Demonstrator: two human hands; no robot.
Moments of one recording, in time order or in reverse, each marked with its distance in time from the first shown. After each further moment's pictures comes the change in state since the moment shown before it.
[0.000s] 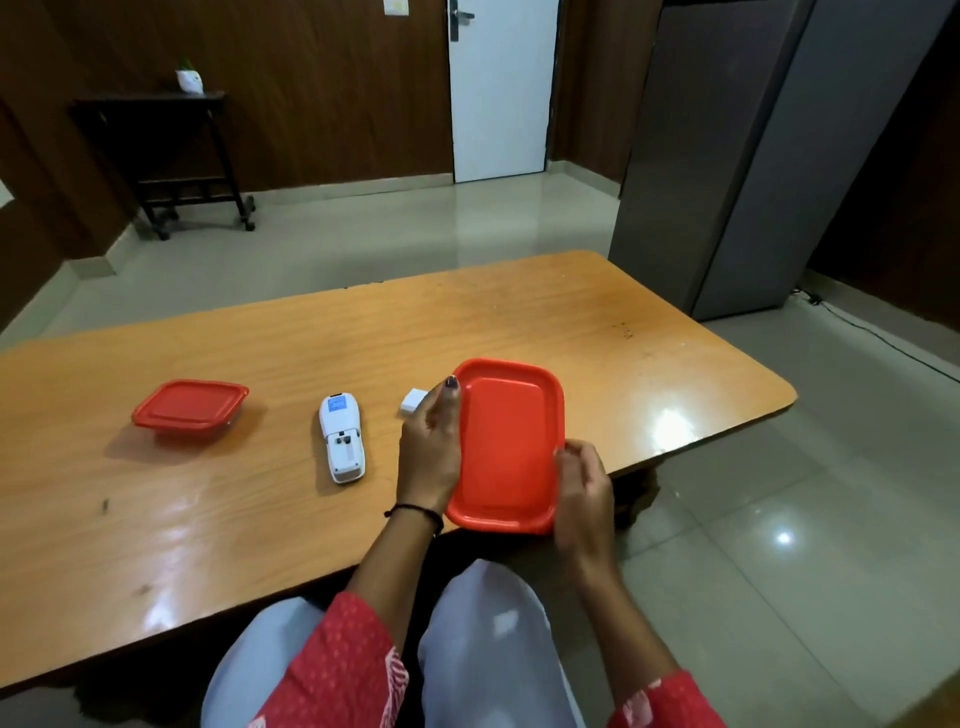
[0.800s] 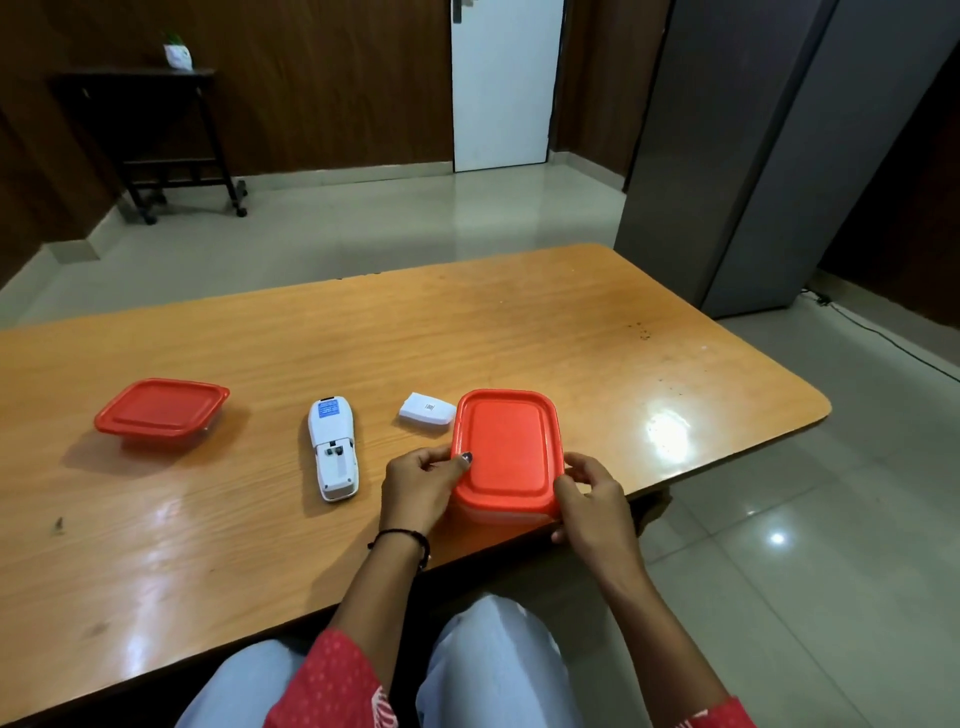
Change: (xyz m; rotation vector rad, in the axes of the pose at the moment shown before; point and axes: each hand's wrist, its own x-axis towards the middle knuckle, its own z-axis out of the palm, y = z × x) left_hand 0.030 -0.070 -0.012 0.084 -0.022 -0.403; right_hand 0.038 0.023 0.004 -0.222 -0.115 0.187
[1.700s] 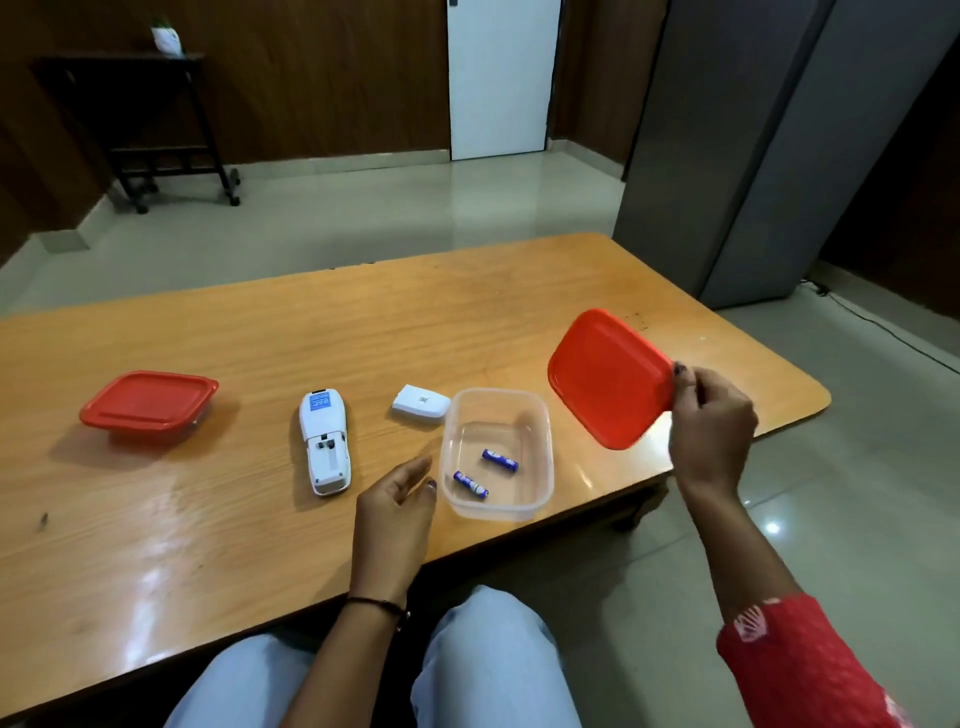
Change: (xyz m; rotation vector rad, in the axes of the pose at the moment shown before) left_hand -0.029 -0.022 -0.011 -0.133 0.082 0.060; right_hand 0.068 -0.018 -0.077 -0.146 0.600 -0.374
